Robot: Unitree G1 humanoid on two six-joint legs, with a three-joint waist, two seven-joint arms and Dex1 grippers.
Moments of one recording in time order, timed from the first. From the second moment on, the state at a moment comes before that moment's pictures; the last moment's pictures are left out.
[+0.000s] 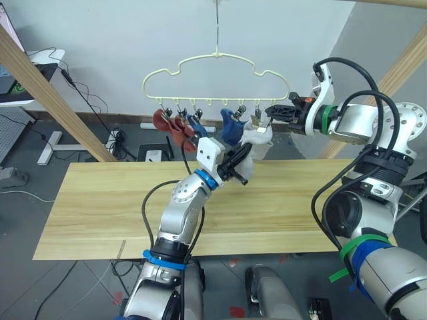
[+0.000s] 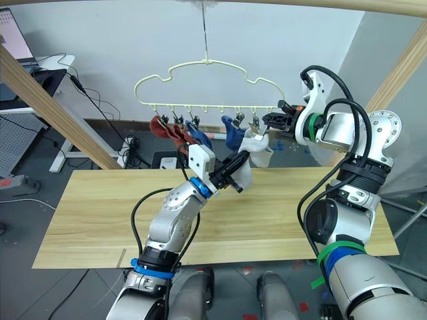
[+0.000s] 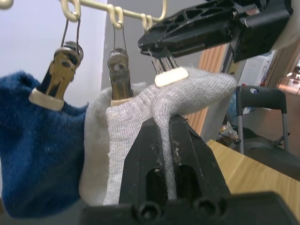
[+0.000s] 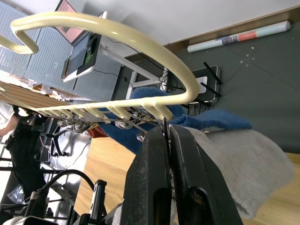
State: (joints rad) left arm -0.48 0.00 -0.09 0.12 -0.31 0.12 -0.58; right arm -1.16 -0.21 -0.62 0.19 0.54 1.60 0.20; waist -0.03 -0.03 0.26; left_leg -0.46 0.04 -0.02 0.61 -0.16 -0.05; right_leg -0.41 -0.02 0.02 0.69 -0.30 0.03
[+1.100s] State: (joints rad) left arm -0.38 0.25 -0.06 0.07 -0.25 0.43 -0.55; right arm -0.45 -0.59 -0.16 -0.32 0.52 1.20 0.41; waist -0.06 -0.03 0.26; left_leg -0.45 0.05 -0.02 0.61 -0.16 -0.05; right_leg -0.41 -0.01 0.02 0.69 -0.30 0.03
